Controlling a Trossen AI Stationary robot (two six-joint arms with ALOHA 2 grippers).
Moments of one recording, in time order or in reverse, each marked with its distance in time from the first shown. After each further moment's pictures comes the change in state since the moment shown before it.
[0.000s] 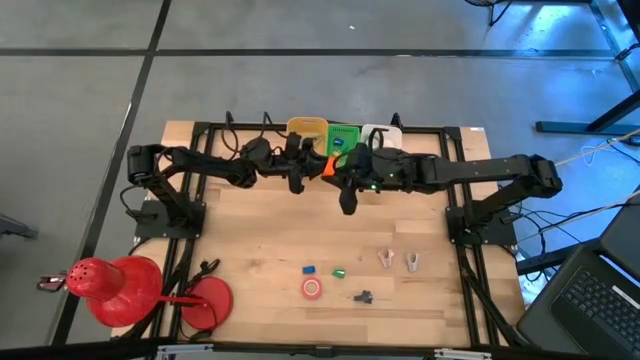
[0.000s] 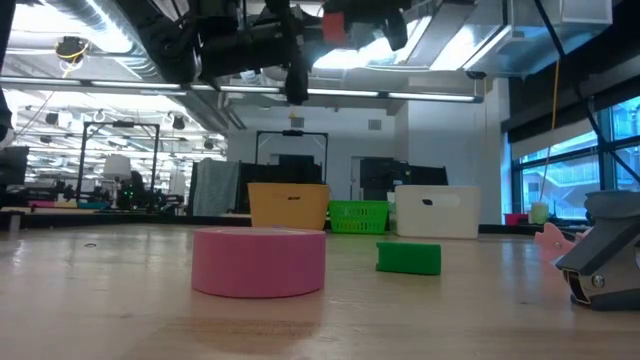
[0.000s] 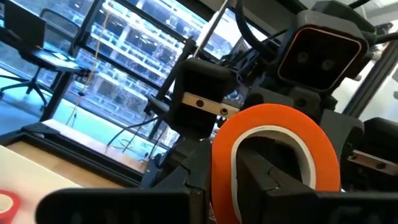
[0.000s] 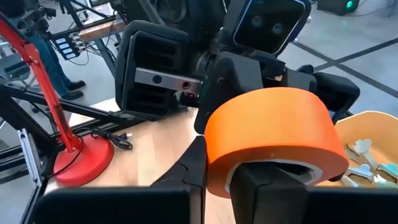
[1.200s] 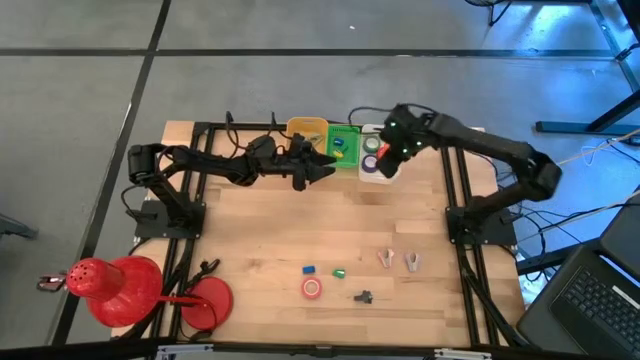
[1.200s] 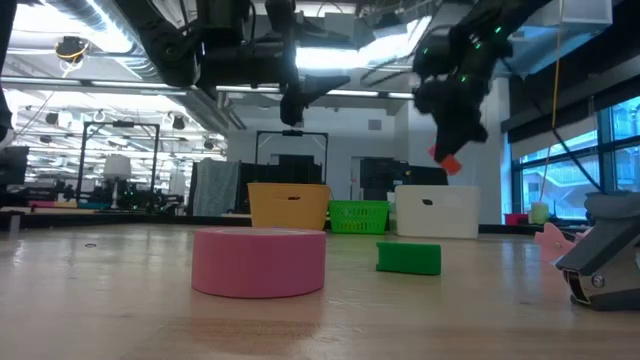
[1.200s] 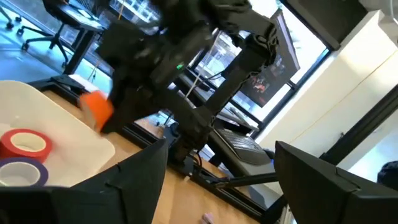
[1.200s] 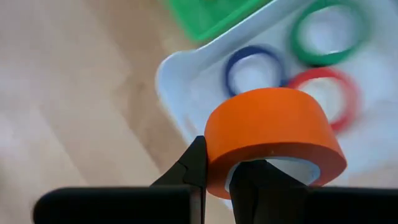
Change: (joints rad) left arm 0.022 0.002 -0.004 -0.123 0.017 -0.071; right arm -0.586 0.011 -0.086 -0.762 -0.322 -0.189
